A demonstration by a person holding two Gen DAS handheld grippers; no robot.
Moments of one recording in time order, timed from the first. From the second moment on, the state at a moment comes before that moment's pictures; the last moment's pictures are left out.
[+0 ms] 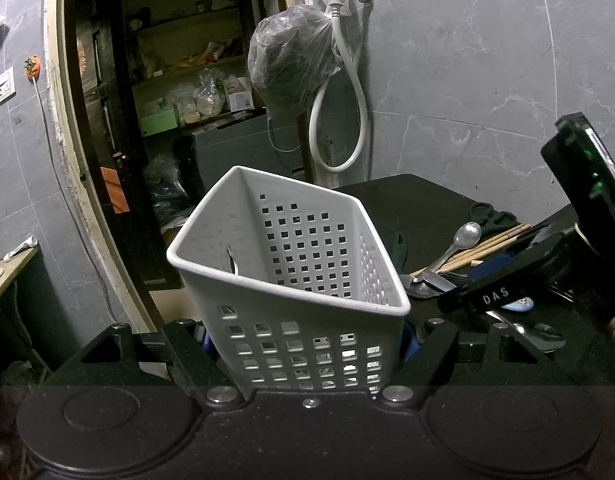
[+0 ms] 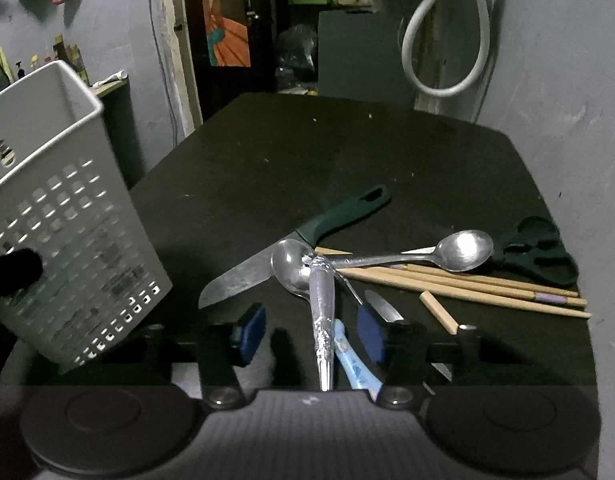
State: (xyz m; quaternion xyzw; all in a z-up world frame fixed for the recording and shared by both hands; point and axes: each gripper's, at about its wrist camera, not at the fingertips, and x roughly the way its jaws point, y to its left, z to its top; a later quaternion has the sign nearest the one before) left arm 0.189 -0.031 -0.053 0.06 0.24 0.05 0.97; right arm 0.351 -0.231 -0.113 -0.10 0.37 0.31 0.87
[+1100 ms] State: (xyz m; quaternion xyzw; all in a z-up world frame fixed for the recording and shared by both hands) left arm 0.190 -0.031 -0.052 0.06 0.24 0.05 0.97; right arm 0.357 -0.229 -0.118 -0.13 0.38 0.31 0.86
